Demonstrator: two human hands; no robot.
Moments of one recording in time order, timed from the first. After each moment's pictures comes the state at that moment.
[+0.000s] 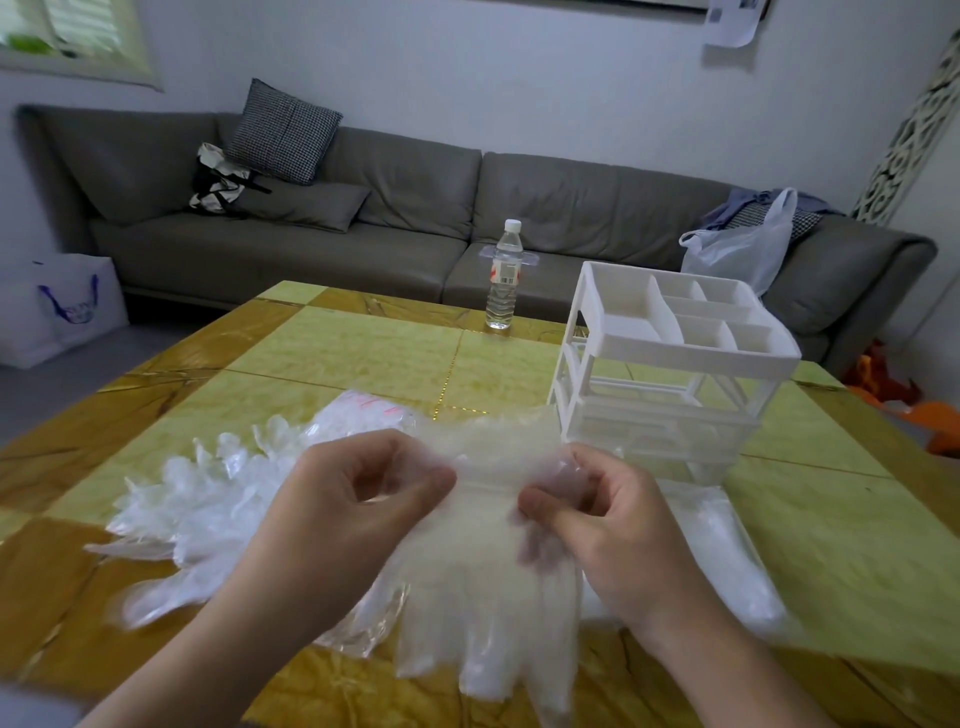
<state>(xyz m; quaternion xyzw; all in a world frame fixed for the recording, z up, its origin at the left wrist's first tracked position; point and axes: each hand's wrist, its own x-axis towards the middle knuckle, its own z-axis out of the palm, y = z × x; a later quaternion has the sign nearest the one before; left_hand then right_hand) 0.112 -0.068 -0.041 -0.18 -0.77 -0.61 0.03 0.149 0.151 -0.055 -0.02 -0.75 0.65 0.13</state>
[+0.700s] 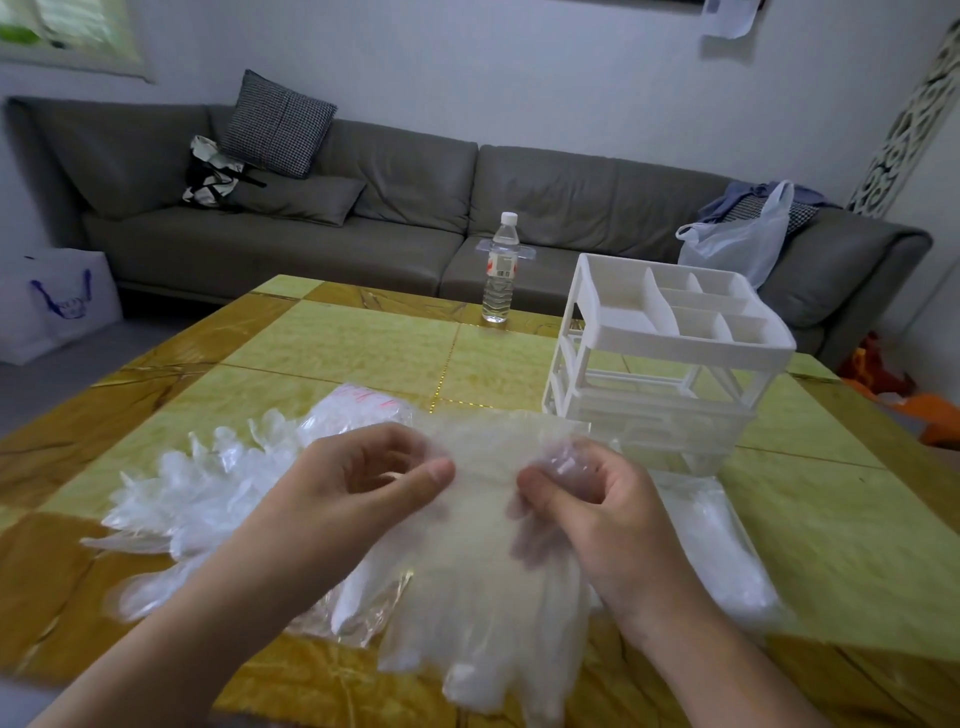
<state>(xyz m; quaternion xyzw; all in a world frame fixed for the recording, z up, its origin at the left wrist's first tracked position) 0.108 -0.075 -0.038 -0.18 -0.75 -0.62 -0.09 0.152 0.145 -0.057 -0.05 -0.70 0.70 0.13</state>
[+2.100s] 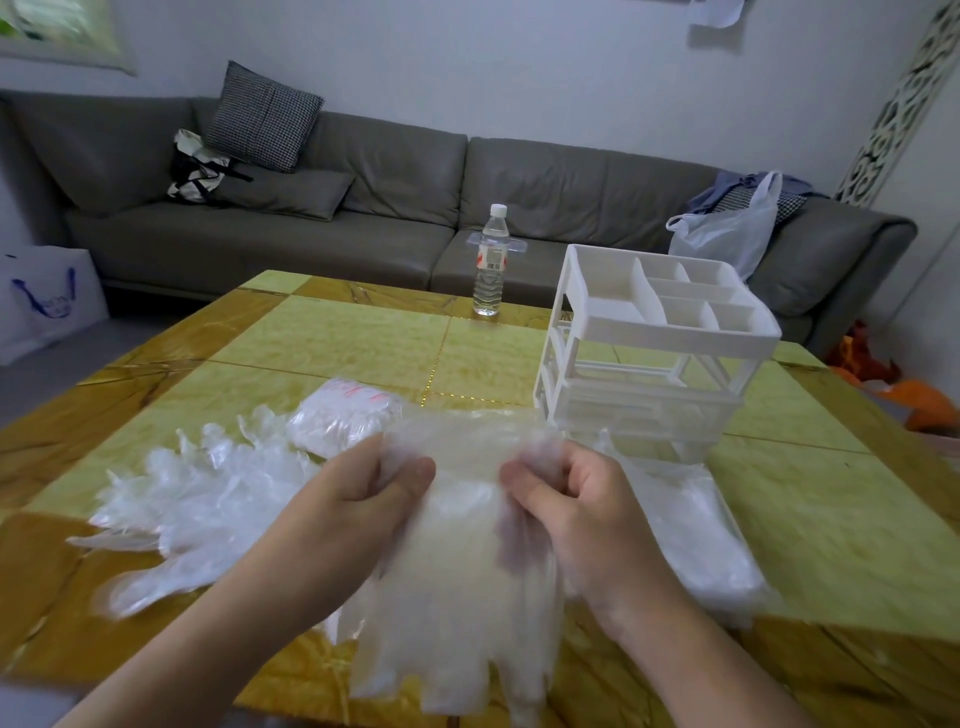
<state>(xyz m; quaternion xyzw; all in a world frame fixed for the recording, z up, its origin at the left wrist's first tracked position) 0.109 -0.062 -0.054 -0.14 -0.79 -0.60 -0.07 0.155 0.141 -0.061 -0.08 -0.70 0.70 0.09</state>
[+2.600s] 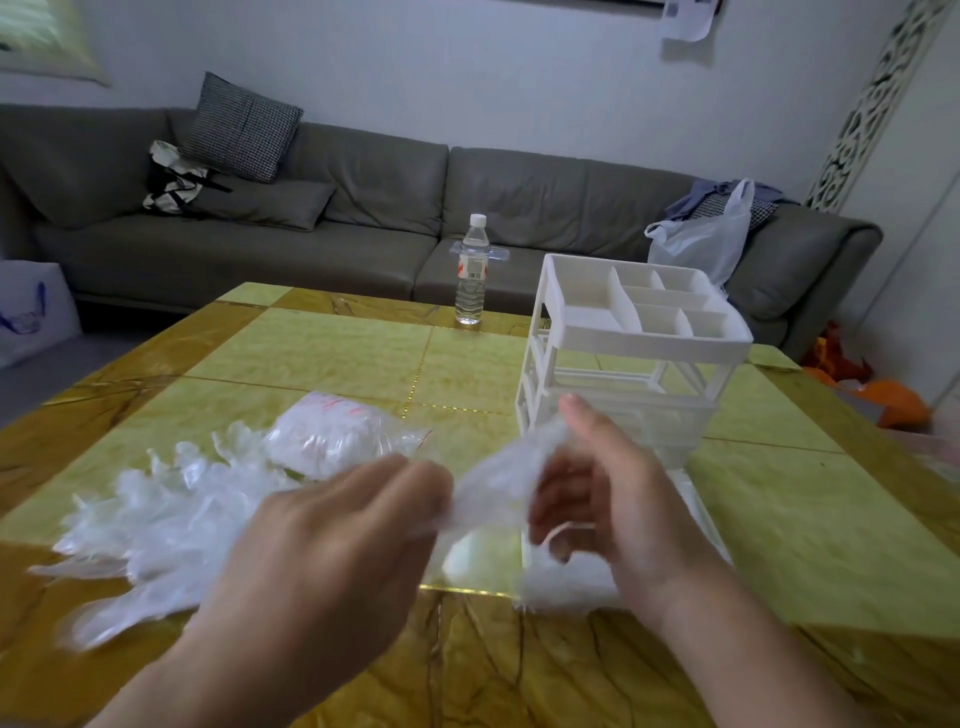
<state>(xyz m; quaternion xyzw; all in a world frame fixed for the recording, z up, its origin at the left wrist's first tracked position) 0.133 -0.058 -0.039 -0.42 -0.81 -0.25 0.32 0.162 0.170 -0.029 -0.13 -0.70 0.70 0.05</state>
